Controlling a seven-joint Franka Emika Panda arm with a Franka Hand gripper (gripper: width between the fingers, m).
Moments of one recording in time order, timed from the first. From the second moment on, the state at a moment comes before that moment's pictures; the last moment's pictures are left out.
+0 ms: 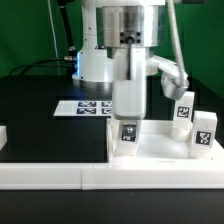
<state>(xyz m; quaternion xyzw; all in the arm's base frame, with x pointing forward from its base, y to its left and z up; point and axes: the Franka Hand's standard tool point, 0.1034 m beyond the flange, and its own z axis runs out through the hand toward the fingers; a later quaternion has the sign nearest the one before) 0.626 0.012 0.073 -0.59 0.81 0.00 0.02</state>
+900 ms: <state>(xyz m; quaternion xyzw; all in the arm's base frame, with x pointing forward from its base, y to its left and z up) 0.626 0.017 0.069 -0.81 0.59 -0.02 0.03</state>
